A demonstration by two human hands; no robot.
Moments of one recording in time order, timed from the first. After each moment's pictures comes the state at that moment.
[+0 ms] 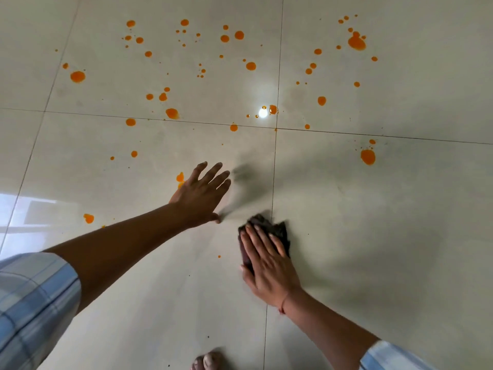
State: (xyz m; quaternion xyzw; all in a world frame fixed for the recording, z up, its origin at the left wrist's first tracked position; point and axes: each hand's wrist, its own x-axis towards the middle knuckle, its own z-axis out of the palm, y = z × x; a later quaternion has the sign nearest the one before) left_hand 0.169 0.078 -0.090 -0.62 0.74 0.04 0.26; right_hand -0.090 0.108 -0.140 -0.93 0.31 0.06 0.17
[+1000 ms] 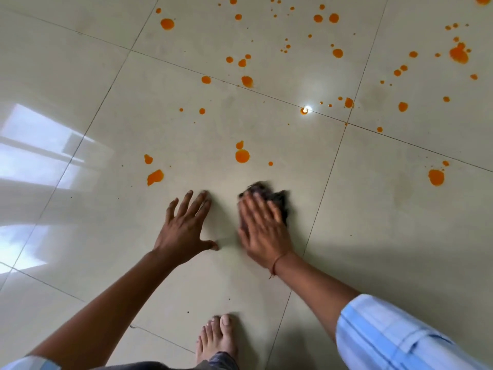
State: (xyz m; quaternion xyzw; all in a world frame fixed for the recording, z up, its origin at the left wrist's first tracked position) left_hand 0.157 0.275 -0.107 -0.84 0.47 0.24 0.10; right_hand 0.000 0.128 -0.141 -0.97 0.20 0.06 0.14
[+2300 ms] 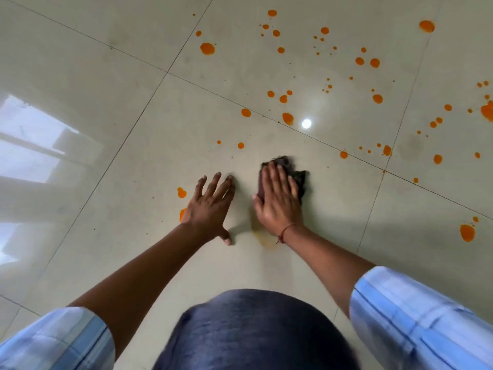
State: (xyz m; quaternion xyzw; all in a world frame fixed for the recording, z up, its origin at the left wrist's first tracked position) left_hand 0.281 0.216 -0.103 -0.81 0.51 0.23 0.17; right_hand 0.161 0.073 -0.139 -0.95 0.28 0.08 0.12
